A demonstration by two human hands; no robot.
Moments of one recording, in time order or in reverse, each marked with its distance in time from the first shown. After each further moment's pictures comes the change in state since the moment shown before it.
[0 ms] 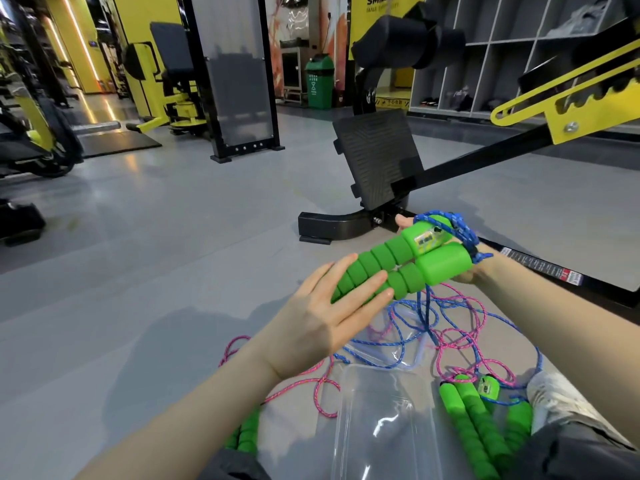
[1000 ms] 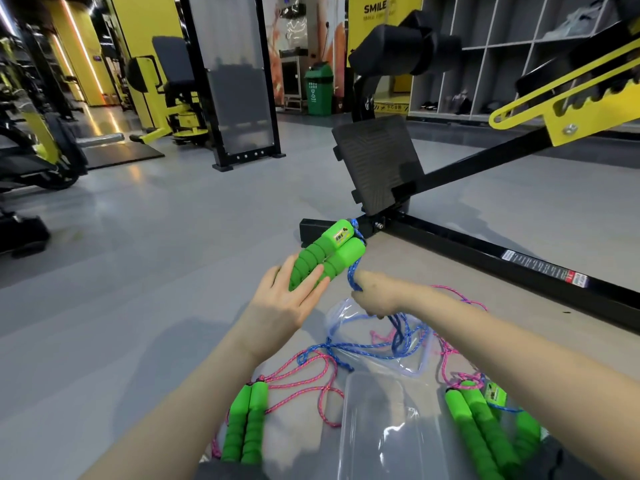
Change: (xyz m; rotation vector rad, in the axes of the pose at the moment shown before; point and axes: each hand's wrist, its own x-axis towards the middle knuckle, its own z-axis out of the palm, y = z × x) left_hand -0.049 -0.046 0.035 0.324 -0.201 -0.101; right_hand -0.037 -0.014 0.084 -0.787 -0.346 -0.127
